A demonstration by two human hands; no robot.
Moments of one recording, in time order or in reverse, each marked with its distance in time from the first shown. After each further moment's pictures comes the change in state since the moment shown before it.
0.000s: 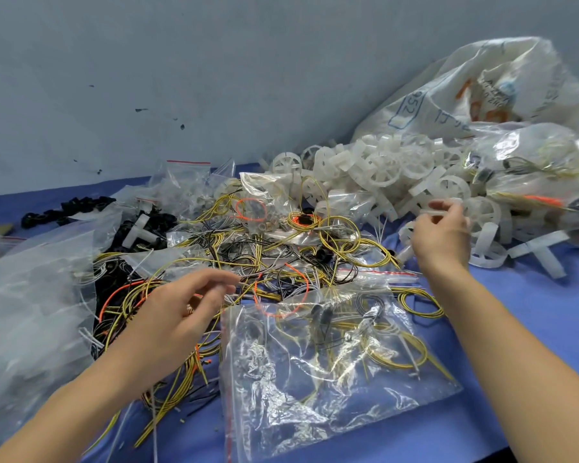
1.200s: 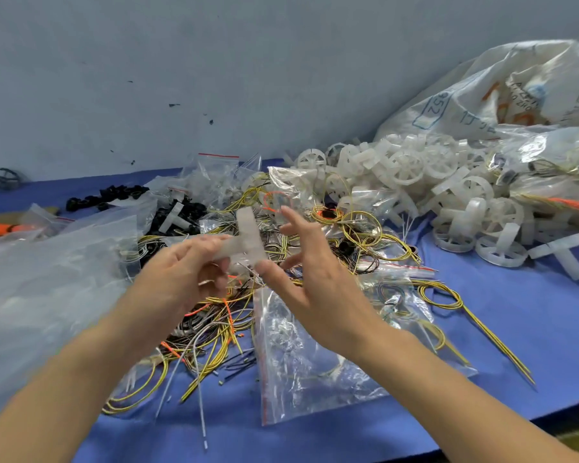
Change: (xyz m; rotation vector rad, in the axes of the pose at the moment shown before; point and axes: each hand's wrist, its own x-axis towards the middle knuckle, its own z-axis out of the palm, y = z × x) left_hand 0.002 0.016 -0.035 -0.762 0.154 -0.409; right_hand -0.178 -0.068 0.019 0.047 -0.730 -0.808
